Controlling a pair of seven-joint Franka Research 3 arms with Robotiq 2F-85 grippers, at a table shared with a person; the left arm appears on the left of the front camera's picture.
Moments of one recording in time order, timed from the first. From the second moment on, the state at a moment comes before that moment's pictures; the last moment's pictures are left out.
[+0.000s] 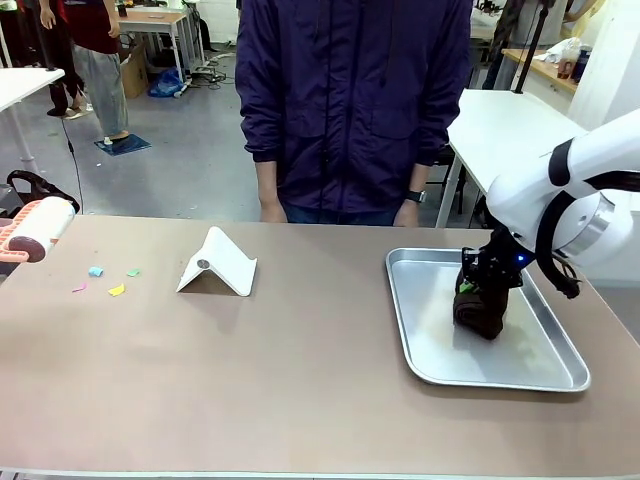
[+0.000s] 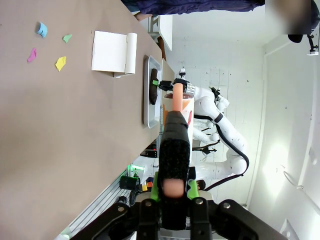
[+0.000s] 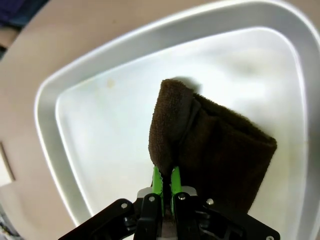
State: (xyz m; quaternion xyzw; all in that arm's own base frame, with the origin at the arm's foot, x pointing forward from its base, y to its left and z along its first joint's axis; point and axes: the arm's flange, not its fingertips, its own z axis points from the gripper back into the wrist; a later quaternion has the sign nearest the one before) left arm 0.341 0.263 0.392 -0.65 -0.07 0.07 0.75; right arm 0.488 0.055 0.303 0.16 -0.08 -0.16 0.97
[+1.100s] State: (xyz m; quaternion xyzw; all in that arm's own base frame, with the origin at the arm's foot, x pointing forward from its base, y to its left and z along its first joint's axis) left arm 0.341 0.263 0.392 -0.65 -0.07 0.07 0.75; right arm 0.477 0.059 0.310 0.36 0.11 0.01 0.93
